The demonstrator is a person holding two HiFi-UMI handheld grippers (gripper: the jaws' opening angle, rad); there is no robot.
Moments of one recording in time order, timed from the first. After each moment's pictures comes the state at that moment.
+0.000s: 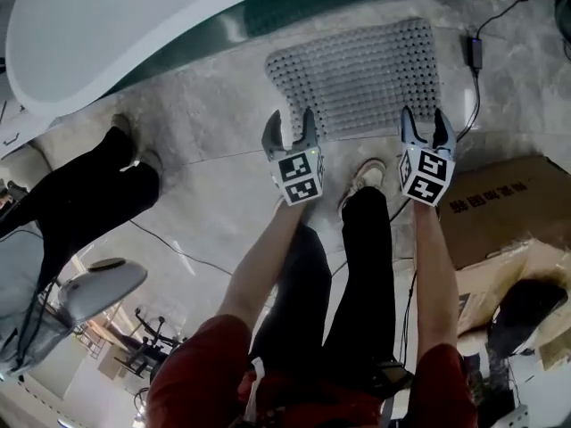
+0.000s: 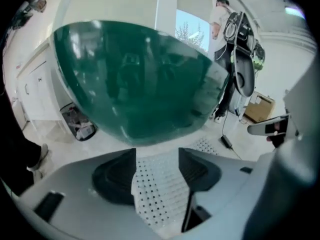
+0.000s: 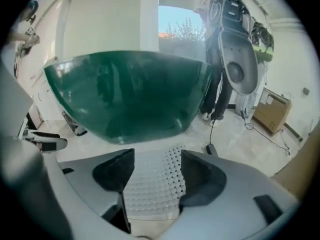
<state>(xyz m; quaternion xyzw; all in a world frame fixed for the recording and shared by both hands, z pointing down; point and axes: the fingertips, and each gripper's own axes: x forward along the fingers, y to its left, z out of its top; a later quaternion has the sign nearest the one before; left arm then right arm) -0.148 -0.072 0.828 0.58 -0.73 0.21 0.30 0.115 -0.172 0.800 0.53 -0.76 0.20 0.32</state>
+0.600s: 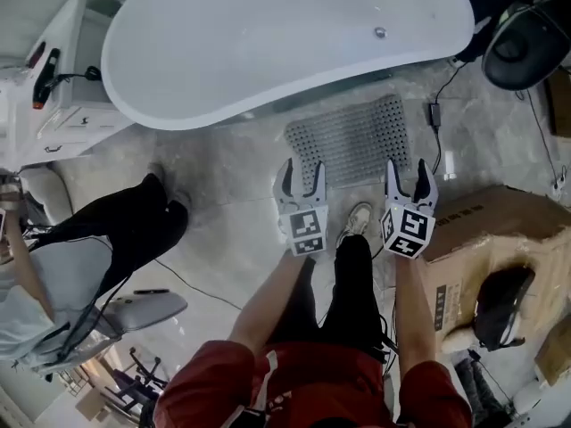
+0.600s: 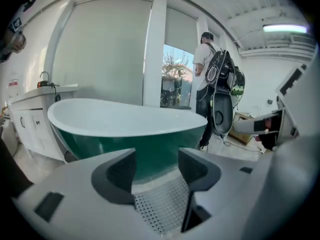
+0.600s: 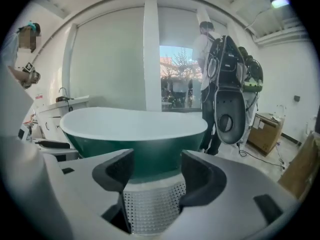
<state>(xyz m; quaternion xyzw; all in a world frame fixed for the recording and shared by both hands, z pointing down) -0.144 -0.079 0.514 0.65 -0.71 0.16 0.20 0.067 -0.150 0.477 0.55 -0.80 0.14 0.20</state>
